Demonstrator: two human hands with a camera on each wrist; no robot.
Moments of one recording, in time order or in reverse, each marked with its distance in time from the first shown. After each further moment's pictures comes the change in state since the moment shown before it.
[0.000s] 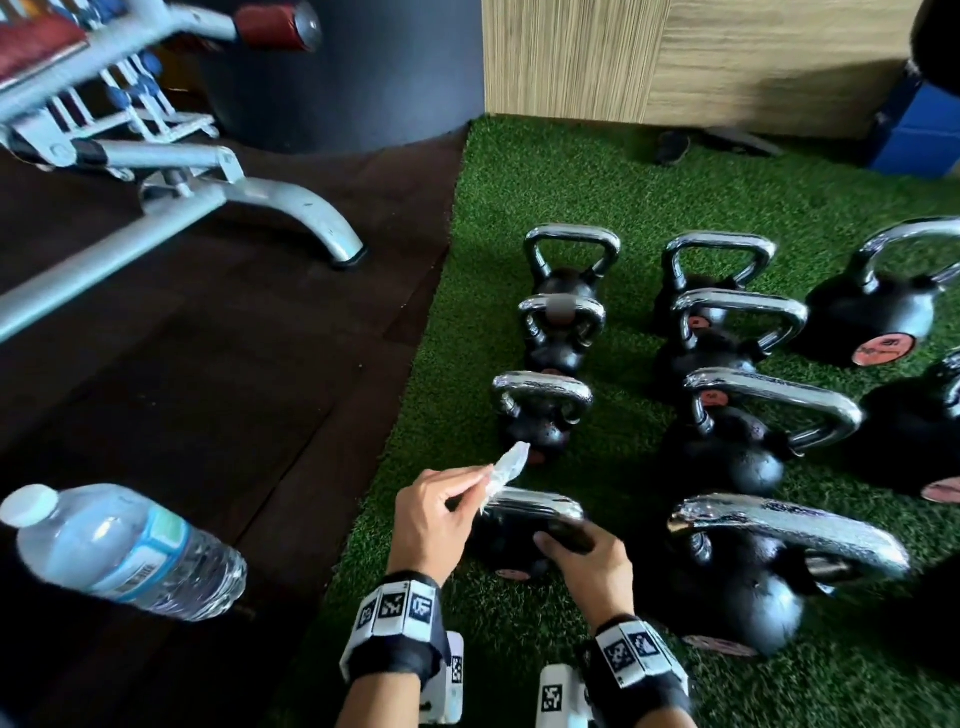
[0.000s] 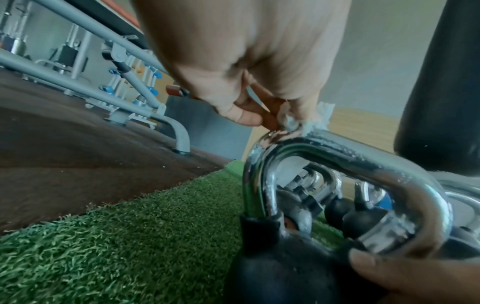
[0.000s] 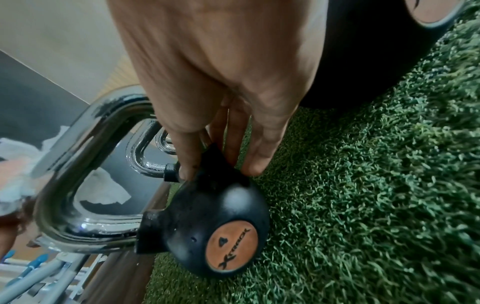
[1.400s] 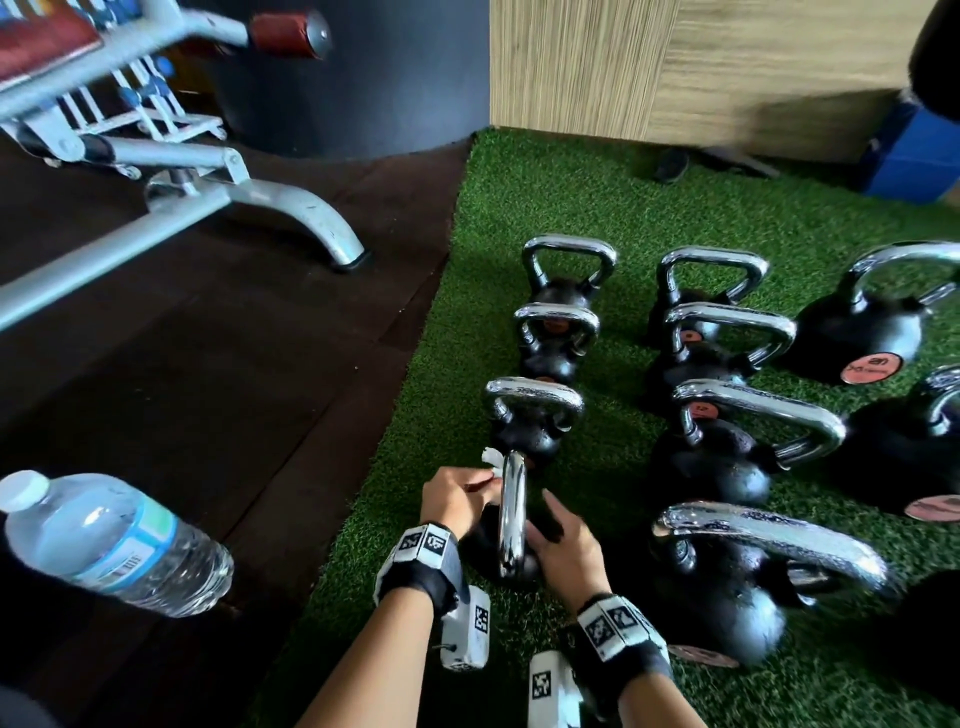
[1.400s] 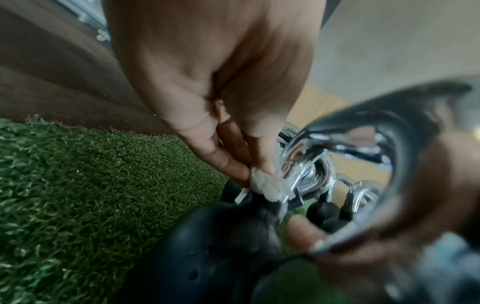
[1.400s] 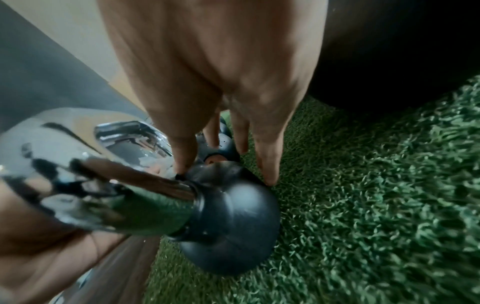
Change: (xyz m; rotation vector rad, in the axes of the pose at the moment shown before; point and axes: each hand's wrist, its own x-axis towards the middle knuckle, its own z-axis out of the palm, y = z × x) left_hand 0.027 -0.028 0.060 -0.107 -0.264 -0.674; right_hand 0.014 -0.016 0.002 -0.156 -0.203 -0.102
